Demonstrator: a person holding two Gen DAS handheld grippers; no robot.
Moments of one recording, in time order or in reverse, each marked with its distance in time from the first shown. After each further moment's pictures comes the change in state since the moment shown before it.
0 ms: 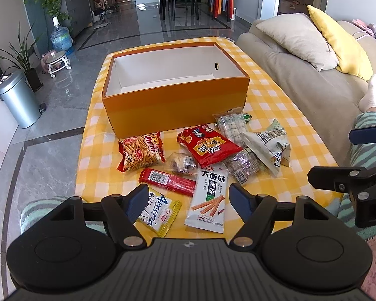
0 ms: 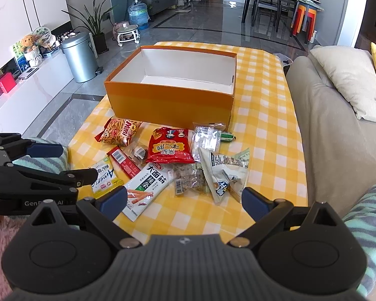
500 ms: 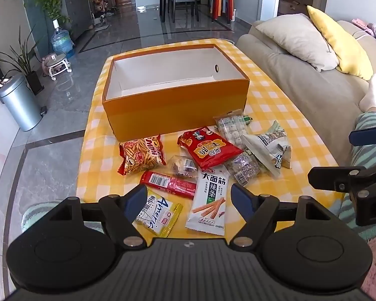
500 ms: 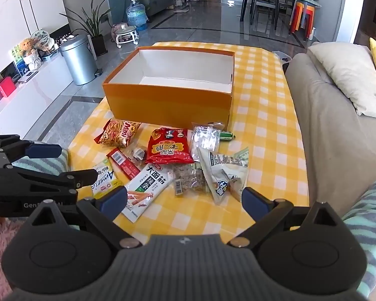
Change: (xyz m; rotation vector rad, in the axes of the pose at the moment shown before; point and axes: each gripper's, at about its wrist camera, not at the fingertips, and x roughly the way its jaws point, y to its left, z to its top) left arm -0.001 0.000 0.000 0.006 -0.015 0.003; right arm 0.001 -0.002 -0.001 0.001 -0.010 0.003
